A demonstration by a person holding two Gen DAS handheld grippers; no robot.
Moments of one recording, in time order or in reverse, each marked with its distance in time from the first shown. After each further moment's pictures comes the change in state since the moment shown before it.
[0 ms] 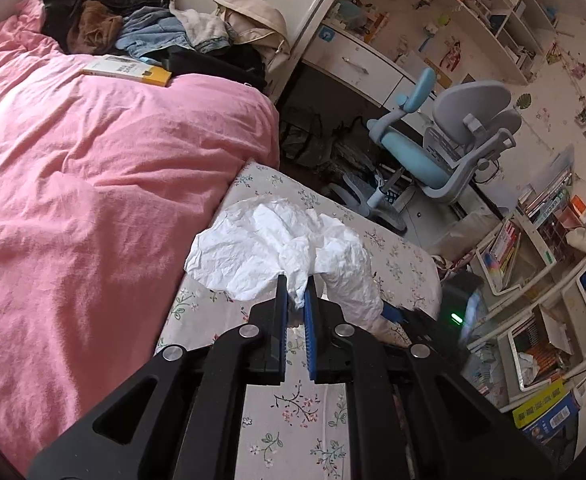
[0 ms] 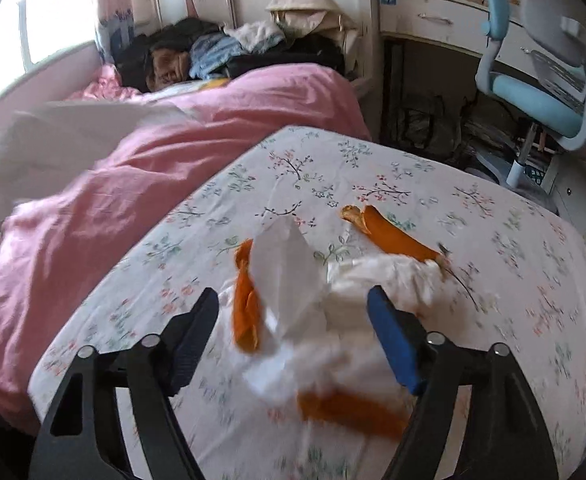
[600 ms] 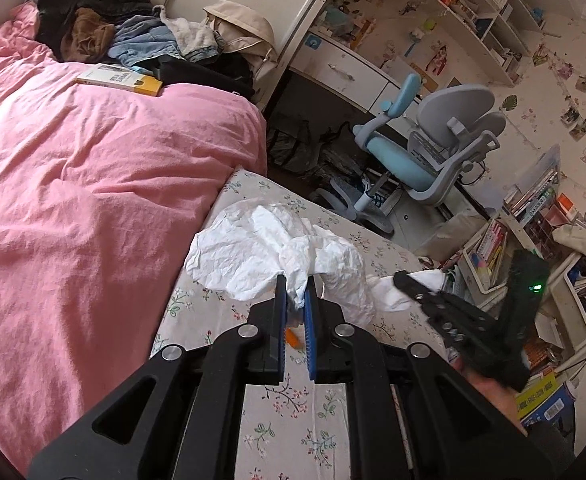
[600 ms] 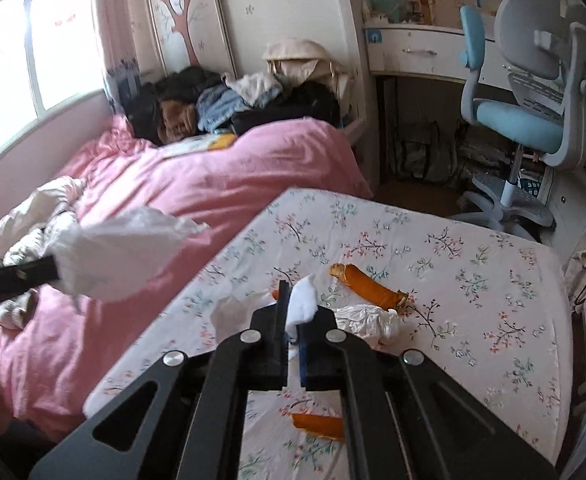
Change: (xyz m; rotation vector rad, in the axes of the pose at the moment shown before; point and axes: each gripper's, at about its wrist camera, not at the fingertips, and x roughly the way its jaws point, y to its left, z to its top) left arm -0.024 -0.004 -0.005 0.011 -0.024 -0.049; right arm -0.117 -0.016 0.007 0.093 -0.195 0.095
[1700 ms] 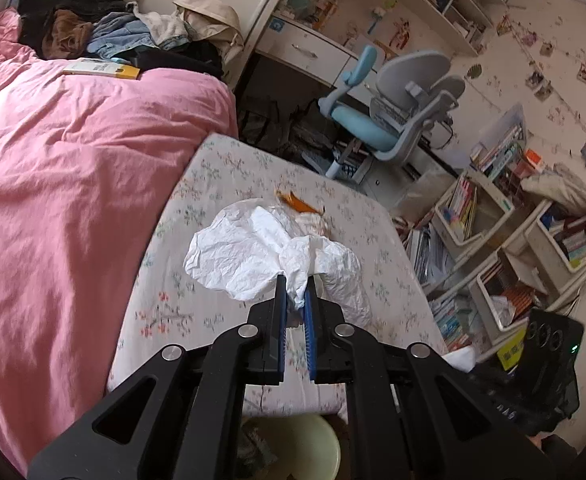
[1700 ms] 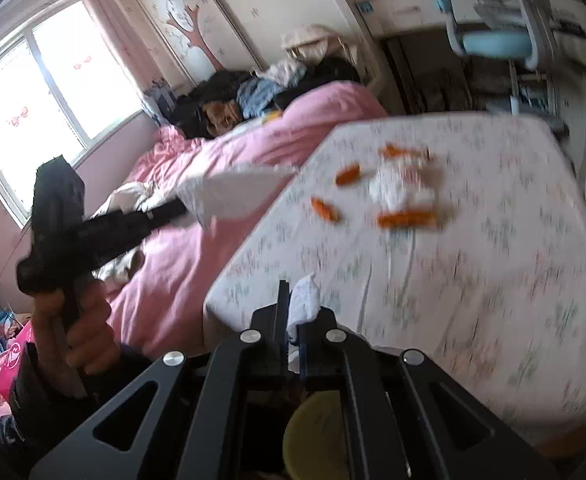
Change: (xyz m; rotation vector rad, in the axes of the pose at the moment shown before) left arm -0.057 -0.016 -0.086 0.091 0.058 -0.075; right arm -0.103 0.027 -0.136 0.221 0.103 0.202
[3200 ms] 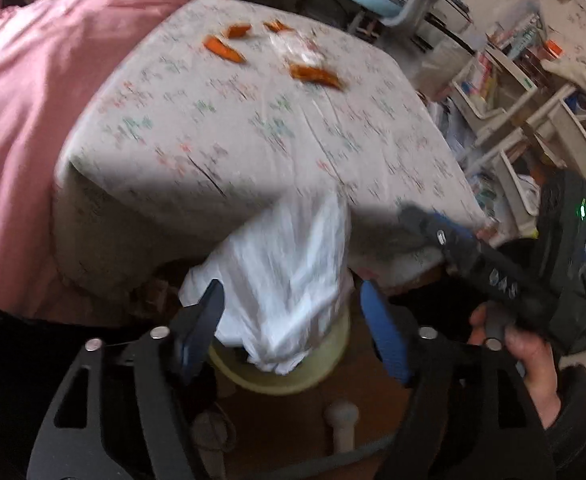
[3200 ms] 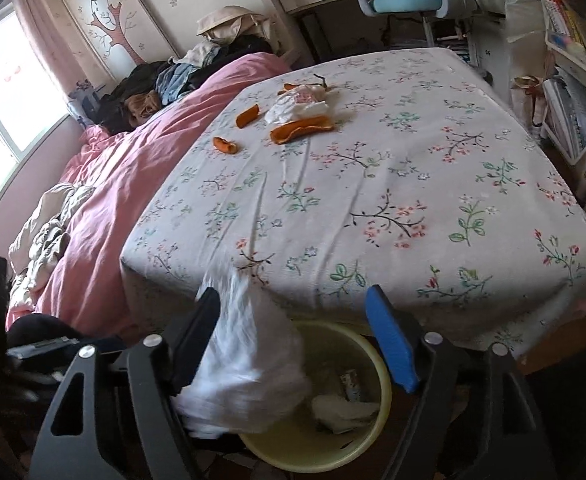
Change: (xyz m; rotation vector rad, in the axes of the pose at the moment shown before) left arm 0.018 -0.048 -0.146 0.067 0.359 0.135; right arm -0.005 -0.038 -0.072 0.123 -0.001 -0.257
